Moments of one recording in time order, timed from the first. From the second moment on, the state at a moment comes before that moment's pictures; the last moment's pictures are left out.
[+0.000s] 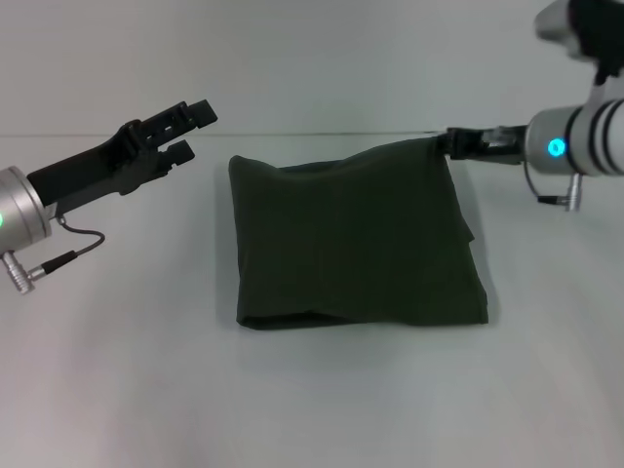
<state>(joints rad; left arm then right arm) -0.54 -2.11 0.59 0.71 1.76 1.34 -2.23 0.90 2.06 -1.03 -0.55 -2.32 -0.67 2.62</state>
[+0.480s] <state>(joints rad) -0.48 -2.11 0.58 0.70 1.91 1.47 -2.32 0.45 2.03 -0.72 -0.79 -1.64 -1.26 2.21</state>
